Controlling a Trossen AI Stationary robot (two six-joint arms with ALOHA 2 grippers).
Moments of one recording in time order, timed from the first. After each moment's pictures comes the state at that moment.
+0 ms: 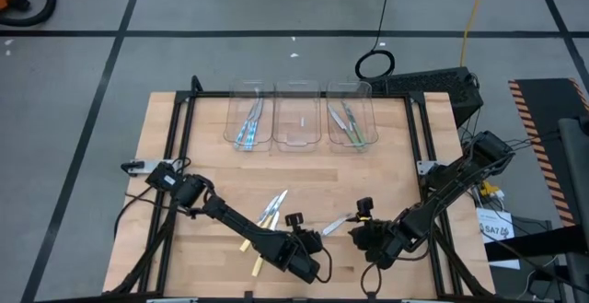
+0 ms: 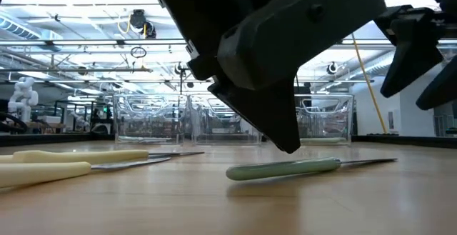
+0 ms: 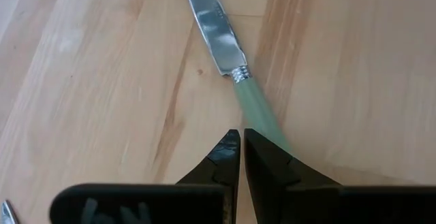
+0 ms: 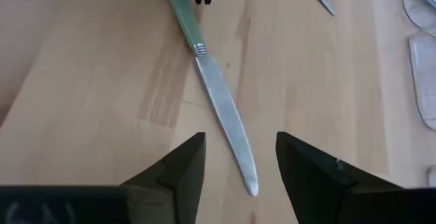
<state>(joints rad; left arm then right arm) -0.52 2.36 1.85 -0.69 -0.54 -0.58 0.77 1.54 0.80 -0.40 0.60 0.35</state>
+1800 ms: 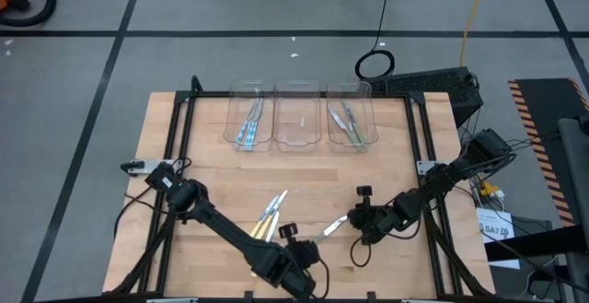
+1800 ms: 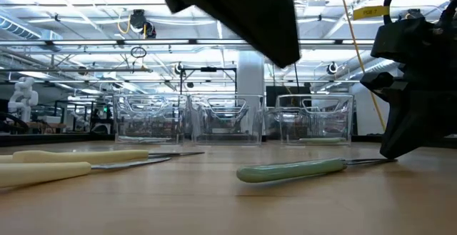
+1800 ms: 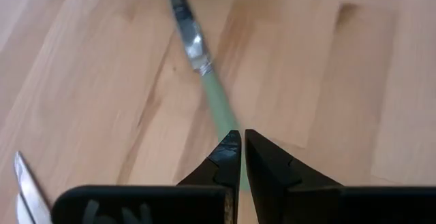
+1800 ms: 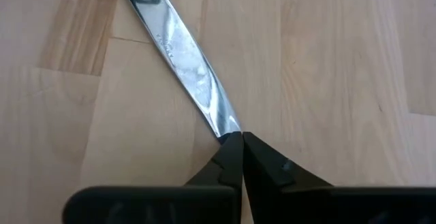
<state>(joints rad) -0.59 2.35 2.07 -0.94 -0.52 -0.77 0.61 1.54 0.56 -0.17 0.42 0.40</state>
